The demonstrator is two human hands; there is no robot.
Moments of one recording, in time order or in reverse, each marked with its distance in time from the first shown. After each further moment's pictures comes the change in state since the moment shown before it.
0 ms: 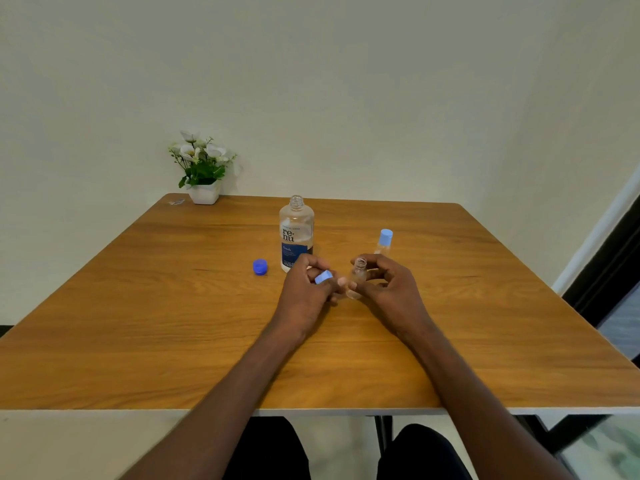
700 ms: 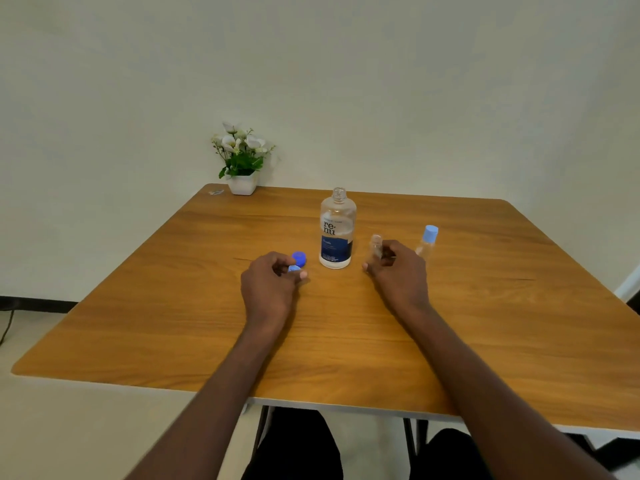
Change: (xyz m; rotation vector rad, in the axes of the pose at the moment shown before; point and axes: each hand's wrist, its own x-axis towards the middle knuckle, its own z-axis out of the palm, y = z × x) left_hand 0.003 -0.007 -0.099 0.550 0.536 0.119; right_hand 0.029 -0.016 0.060 -0.224 0.144 0.056
